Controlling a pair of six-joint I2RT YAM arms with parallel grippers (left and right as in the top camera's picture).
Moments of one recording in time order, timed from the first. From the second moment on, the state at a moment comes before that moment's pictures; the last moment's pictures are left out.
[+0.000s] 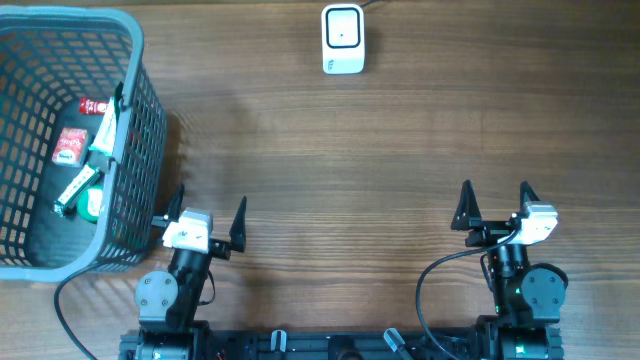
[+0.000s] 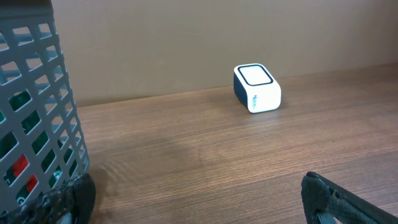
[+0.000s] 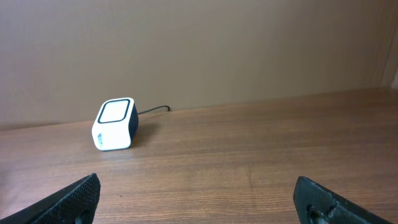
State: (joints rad) left arm -0.04 0.01 0.01 -0.06 0.17 0.06; right arm -0.03 0.01 0.01 0.00 -0.05 0.13
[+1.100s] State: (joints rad) left arm -0.04 0.11 0.33 -0.13 0.37 -0.05; right arm -0.03 0.02 0.01 0.00 -0.05 0.13
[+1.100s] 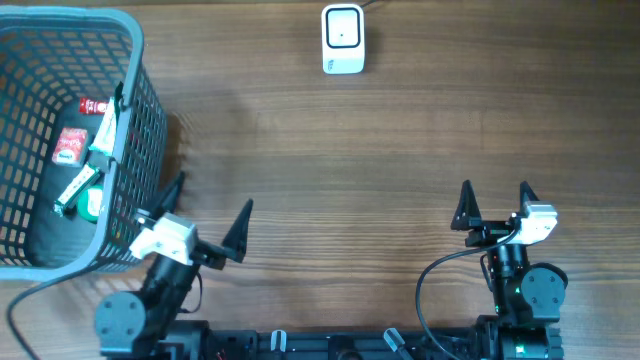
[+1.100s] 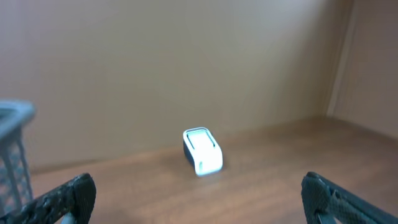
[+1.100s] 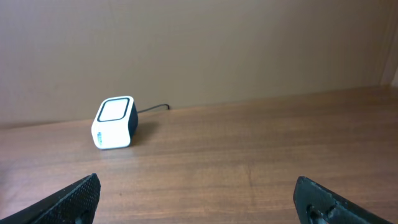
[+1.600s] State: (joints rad) left arm 0.04 0.91 1.42 -0.82 -0.21 -0.42; right arm -0.03 0.02 0.01 0.00 -0.05 0.13
